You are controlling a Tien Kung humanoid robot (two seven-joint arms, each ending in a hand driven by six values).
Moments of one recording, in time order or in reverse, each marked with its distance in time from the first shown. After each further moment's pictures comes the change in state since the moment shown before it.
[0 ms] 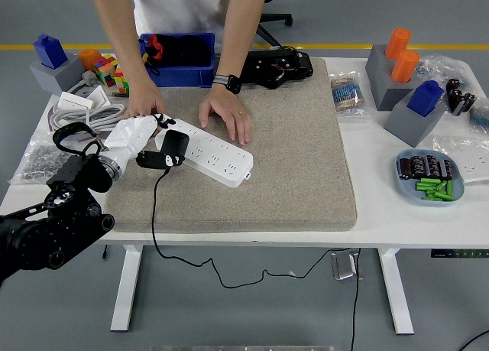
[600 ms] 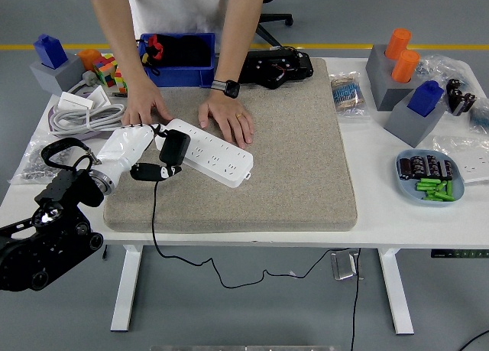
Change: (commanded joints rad) left arm 0.069 0.054 -0.001 -0.106 0.045 0.029 -0.003; right arm -0.003 -0.001 0.000 0.001 -0.001 -0.001 0.002
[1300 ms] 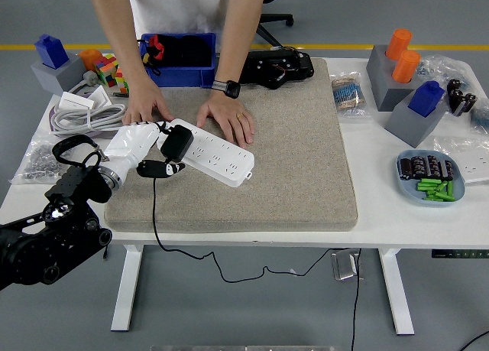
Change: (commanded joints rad) left arm -0.046 -0.044 0.028 0.074 0.006 -0.013 0.018; right arm -0.001 0.002 0.009 0.000 0.000 -0.003 0.003
